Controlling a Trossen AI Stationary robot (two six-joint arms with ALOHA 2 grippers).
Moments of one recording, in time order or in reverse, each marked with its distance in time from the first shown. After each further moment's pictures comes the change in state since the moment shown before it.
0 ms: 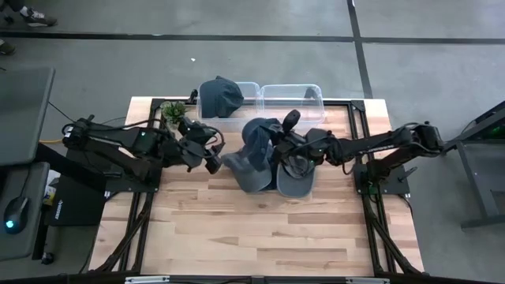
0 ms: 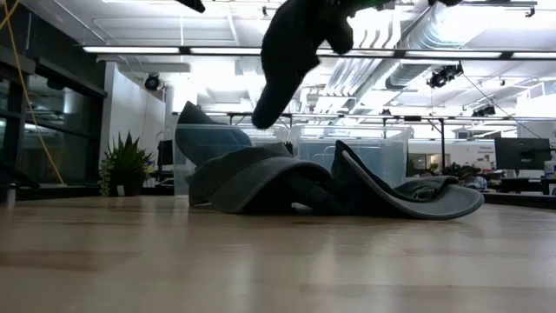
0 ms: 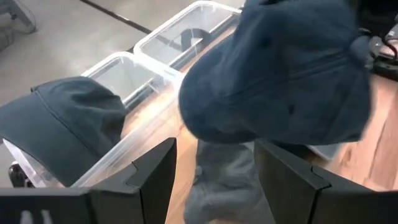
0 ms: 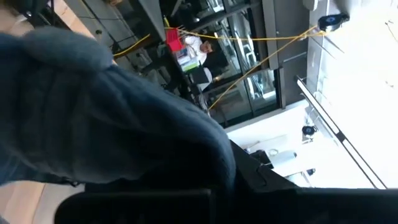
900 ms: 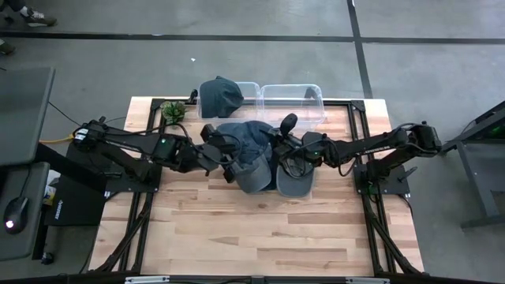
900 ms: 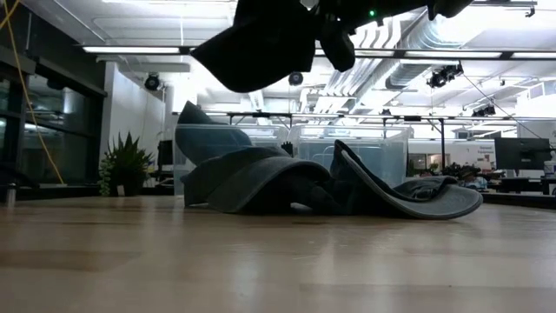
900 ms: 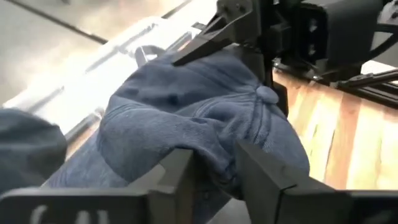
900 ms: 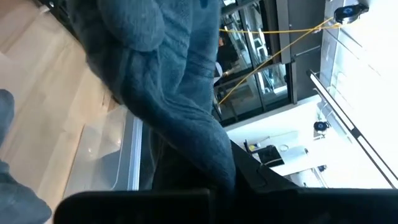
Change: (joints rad) left arm 0.000 0.141 0.047 0.247 0.090 0.146; right arm -0.012 0.032 -0.046 0.017 0.007 0.042
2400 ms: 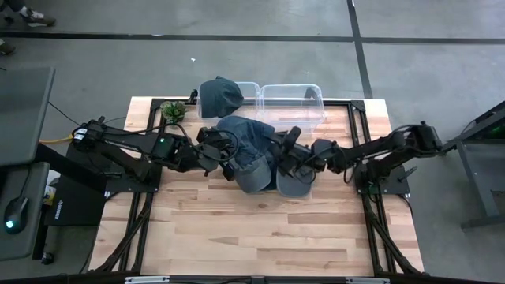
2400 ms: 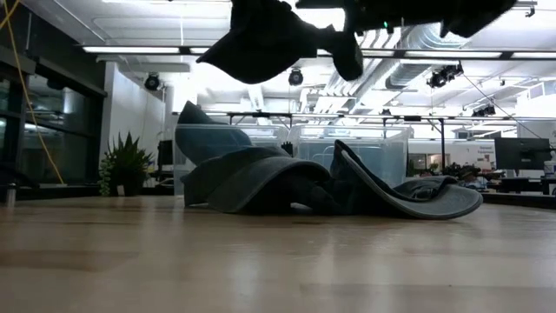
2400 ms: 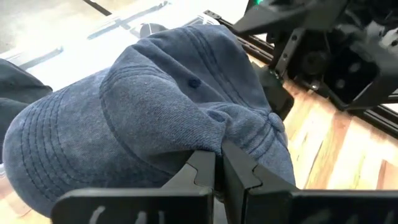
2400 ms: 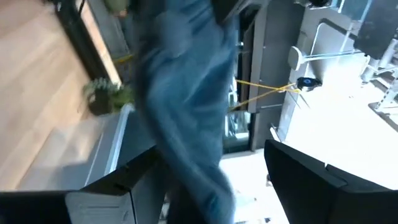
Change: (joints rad) left arm 0.001 -0.006 0.000 -0.066 0.017 -0.231; right arm 0.037 0.000 -0.152 0.301 -0.110 -0.333
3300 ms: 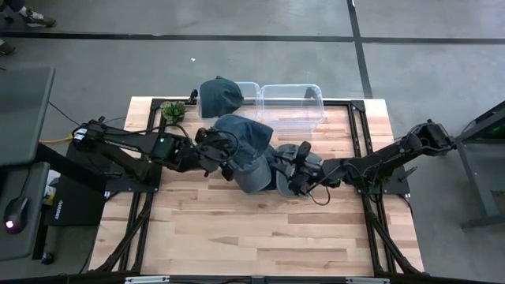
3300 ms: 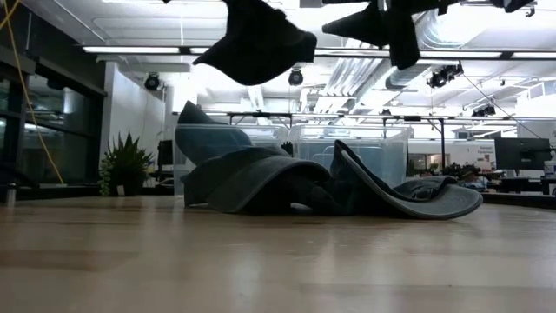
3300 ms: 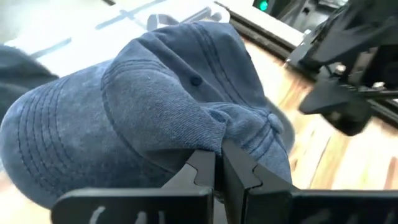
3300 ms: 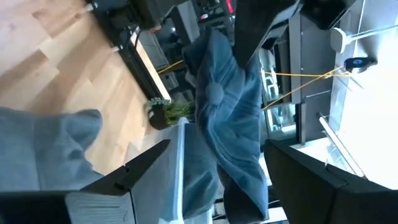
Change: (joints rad) left arm 0.000 0.000 0.001 -0.040 0.001 -0.029; right arm 0.220 -0.143 -0.059 -0.259 0.206 0.260
